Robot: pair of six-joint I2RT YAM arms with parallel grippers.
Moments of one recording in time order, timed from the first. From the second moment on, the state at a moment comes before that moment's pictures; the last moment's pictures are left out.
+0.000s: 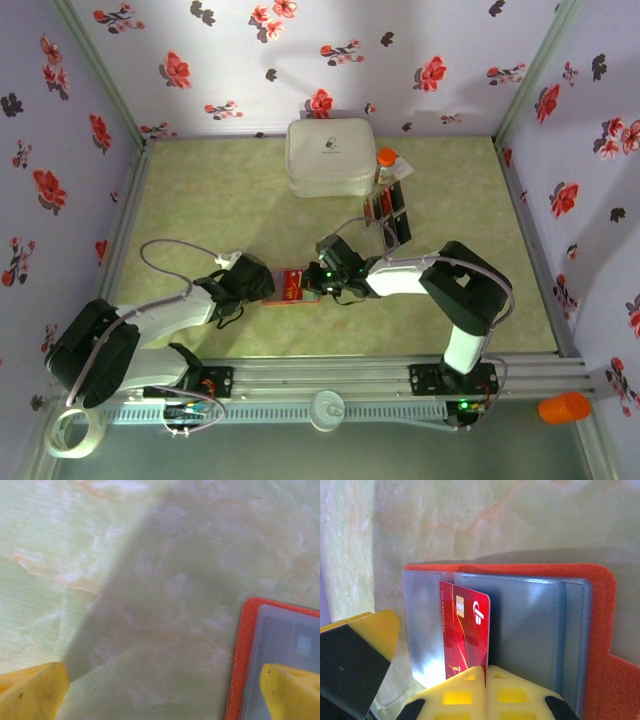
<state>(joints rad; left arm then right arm) -0.72 1.25 0.46 -0.29 -0.36 -0.89 0.90 1.77 0.81 0.13 -0.29 1.02</state>
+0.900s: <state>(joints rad) -0.72 1.26 0.42 -0.23 -0.39 -0.88 0.94 1.86 0.97 -0.01 -0.32 0.97</state>
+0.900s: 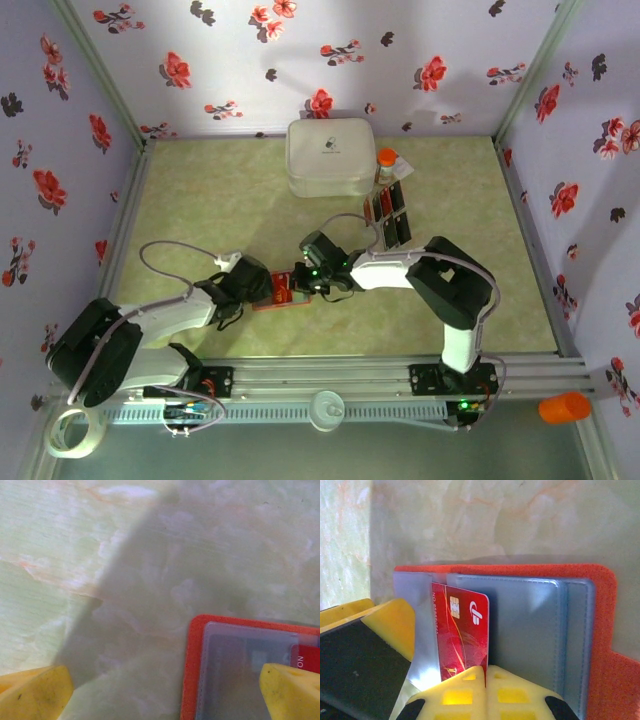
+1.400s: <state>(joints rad) -0.72 1.24 0.41 -0.22 -0.38 -0.88 0.91 1.66 1.01 -0.33 -0.23 0.81</state>
